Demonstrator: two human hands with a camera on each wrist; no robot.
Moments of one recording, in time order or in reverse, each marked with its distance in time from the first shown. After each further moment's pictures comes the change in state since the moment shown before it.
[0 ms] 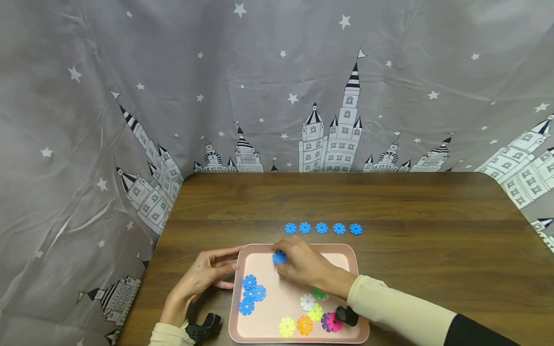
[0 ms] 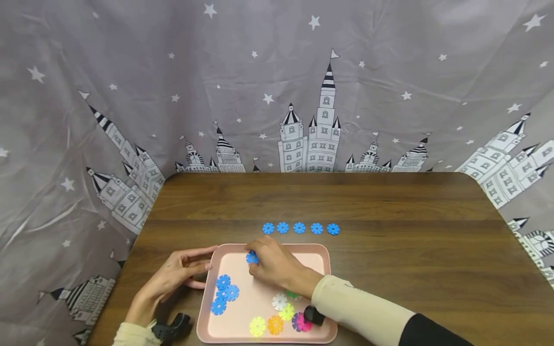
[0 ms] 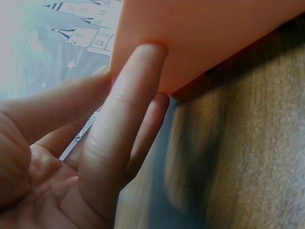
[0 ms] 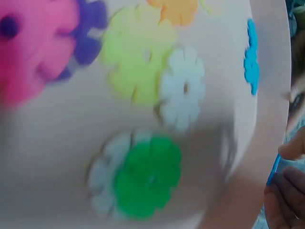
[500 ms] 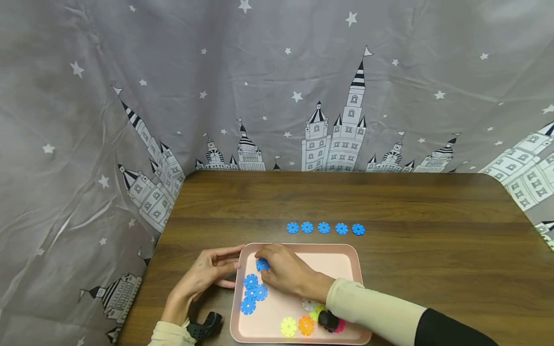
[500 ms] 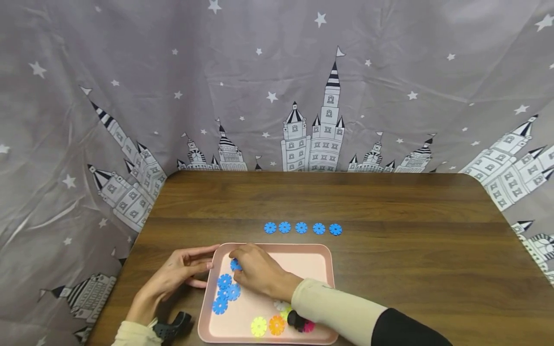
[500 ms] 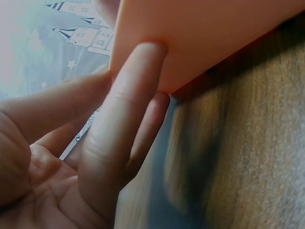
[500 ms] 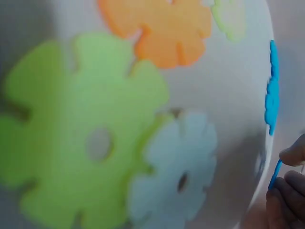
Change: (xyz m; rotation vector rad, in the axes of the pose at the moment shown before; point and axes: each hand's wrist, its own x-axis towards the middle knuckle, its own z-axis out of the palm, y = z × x) left_hand 0.000 0.001 -0.001 -0.015 -0.015 0.012; right_hand 0.018 -0.014 0.040 -0.077 -0.069 -0.030
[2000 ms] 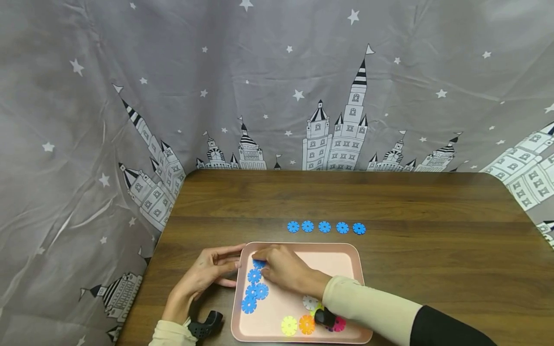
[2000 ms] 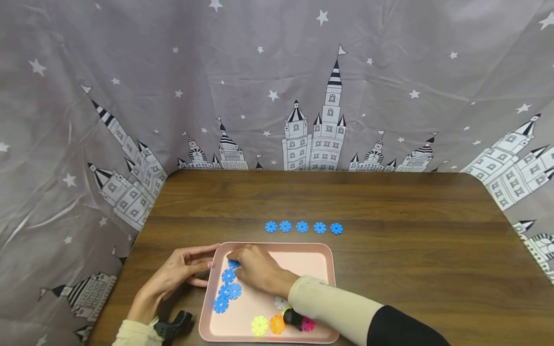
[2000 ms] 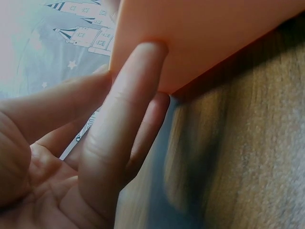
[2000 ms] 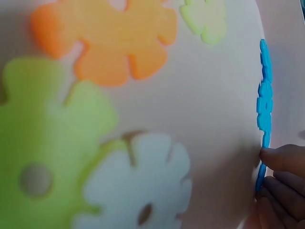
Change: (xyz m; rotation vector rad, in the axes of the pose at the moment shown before) left_hand 0.001 -0.002 -0.001 -0.012 0.002 -0.003; right_hand 0.006 -0.001 0.002 0.105 -0.079 0.060
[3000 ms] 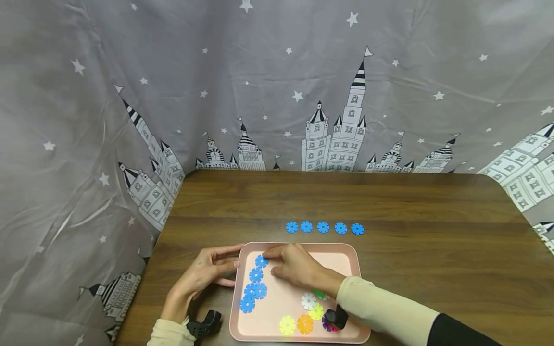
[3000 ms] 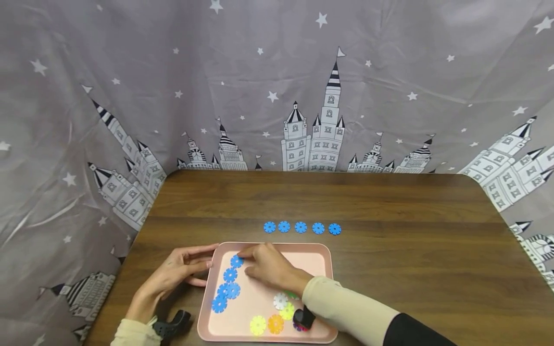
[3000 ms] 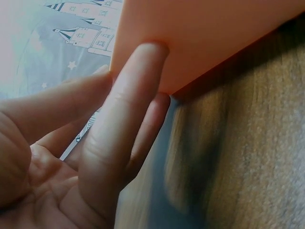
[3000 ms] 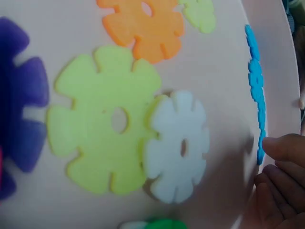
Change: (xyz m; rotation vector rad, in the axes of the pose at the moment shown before) left_hand -0.001 0.000 0.000 0.005 -0.010 0.003; right_hand -0.018 0.014 -0.015 0.191 -0.011 0.142
